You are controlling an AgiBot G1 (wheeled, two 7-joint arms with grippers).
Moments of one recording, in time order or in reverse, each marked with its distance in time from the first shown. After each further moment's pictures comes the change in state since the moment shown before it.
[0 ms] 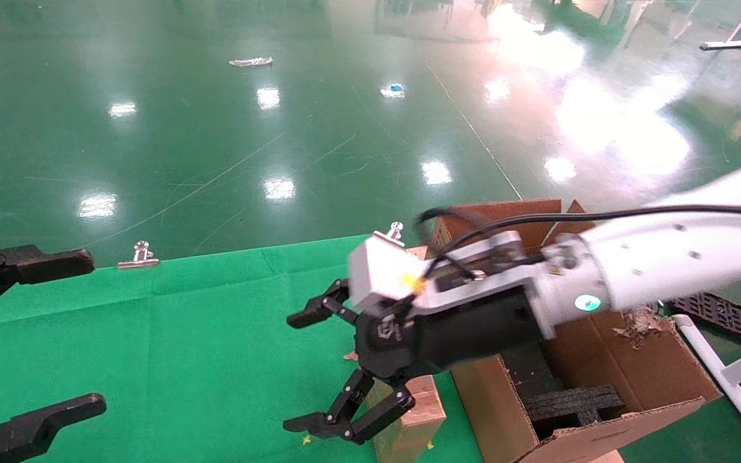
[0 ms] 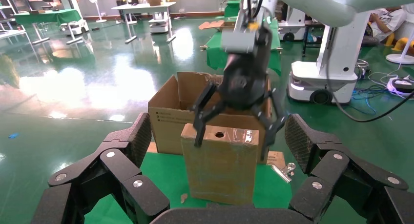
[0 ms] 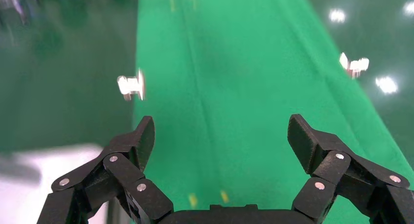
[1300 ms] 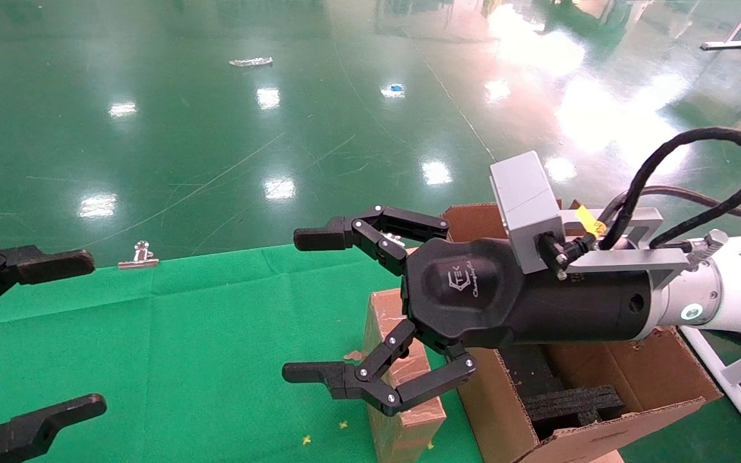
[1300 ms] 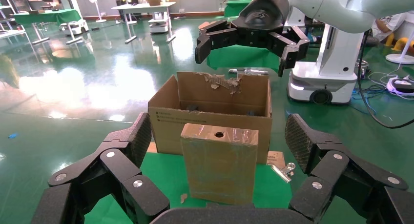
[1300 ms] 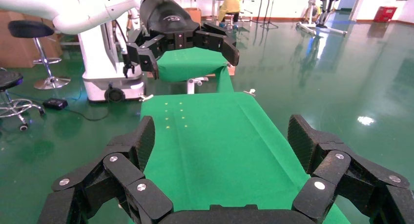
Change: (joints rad) left arm 0.001 0.000 -0.001 -0.001 0.000 0.000 -0.001; right arm -0.315 0.126 0.310 -0.070 0.511 0.042 -0.260
